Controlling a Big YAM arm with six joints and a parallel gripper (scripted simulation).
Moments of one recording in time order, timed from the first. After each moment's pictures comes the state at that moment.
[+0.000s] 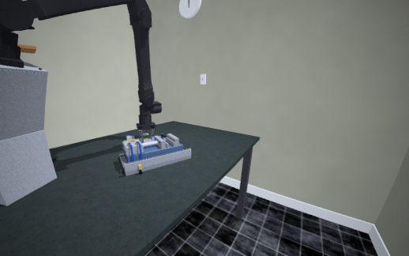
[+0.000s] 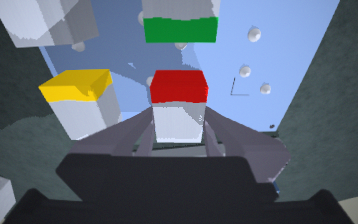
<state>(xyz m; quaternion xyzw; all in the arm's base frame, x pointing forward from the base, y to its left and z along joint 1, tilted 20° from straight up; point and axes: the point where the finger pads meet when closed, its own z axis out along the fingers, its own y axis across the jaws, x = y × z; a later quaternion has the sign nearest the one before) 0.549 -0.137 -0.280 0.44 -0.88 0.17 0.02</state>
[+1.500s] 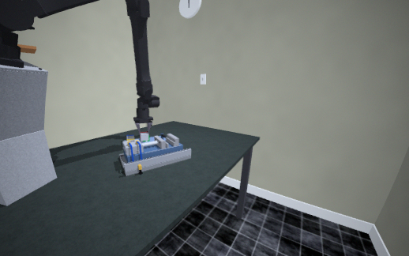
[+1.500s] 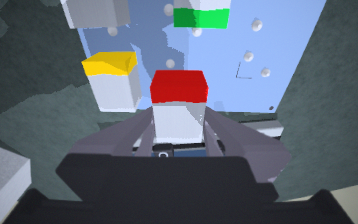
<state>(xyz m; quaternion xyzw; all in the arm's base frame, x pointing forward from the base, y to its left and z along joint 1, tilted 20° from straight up) 0.530 -0.121 -0.247 0.45 -0.88 0.17 0.03</state>
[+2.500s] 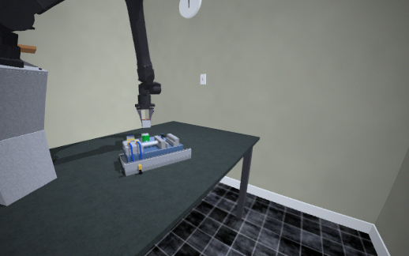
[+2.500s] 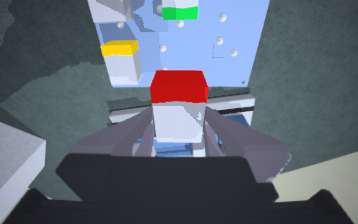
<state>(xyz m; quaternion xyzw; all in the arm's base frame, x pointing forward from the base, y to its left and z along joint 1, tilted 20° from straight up) 0.531 -0.106 -0.173 0.44 -0.88 0.17 0.03</state>
